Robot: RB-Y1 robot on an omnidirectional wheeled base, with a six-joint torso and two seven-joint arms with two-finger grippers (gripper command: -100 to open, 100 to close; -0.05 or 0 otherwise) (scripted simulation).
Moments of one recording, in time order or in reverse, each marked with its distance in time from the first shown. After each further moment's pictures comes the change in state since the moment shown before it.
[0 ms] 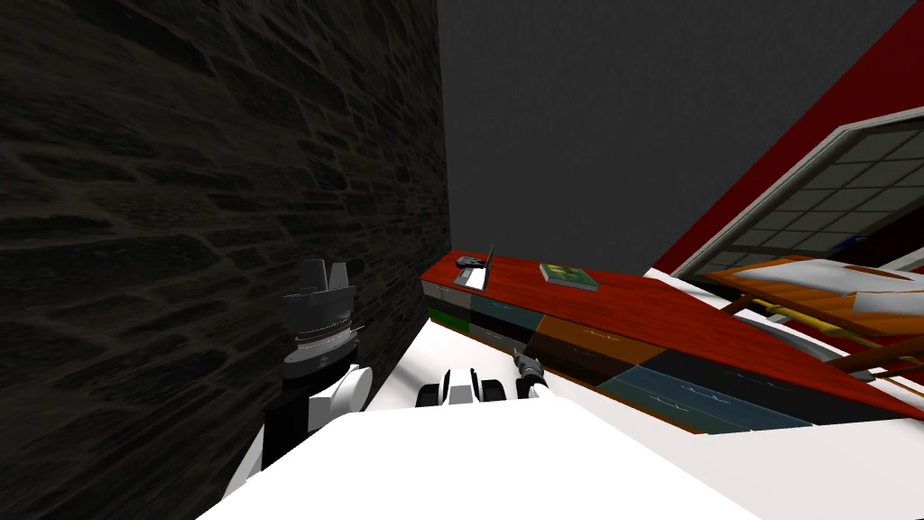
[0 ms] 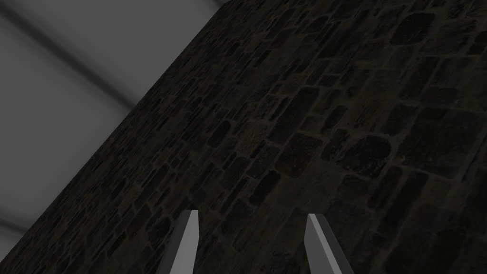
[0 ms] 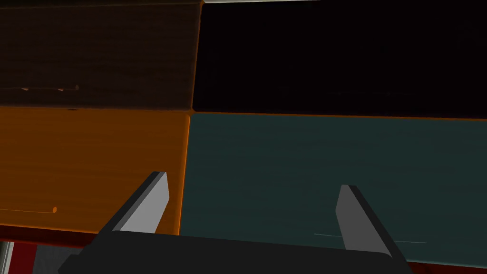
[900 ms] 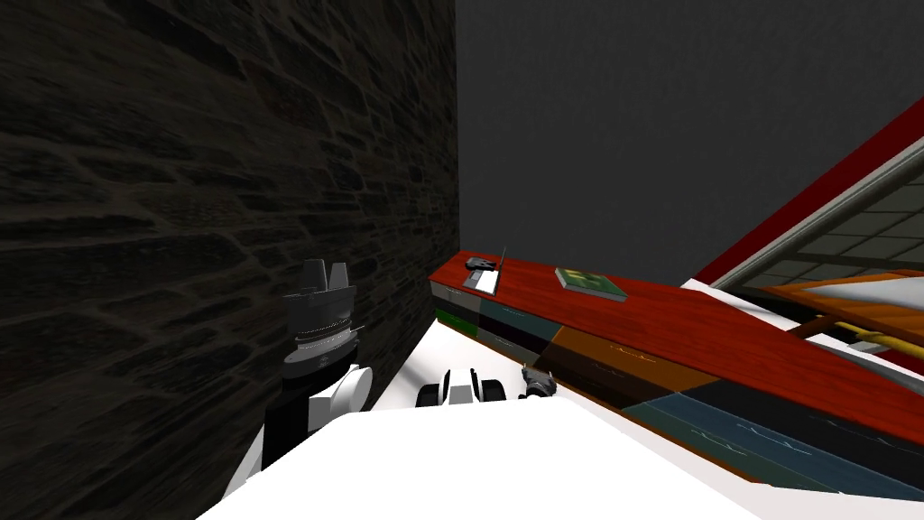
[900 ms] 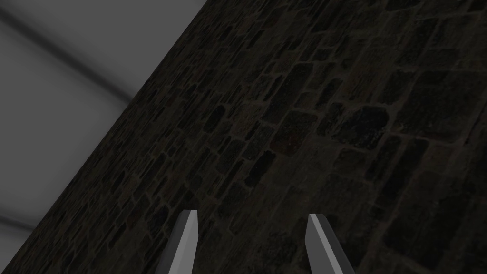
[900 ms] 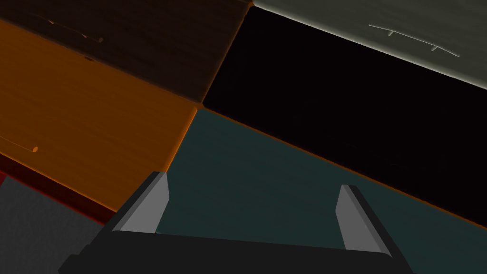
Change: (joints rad) left arm 0.000 0.000 0.000 0.000 0.000 0.000 0.000; right arm -0.050 0.002 0.066 0.225 0.211 0.225 -0.017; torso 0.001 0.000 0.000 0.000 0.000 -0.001
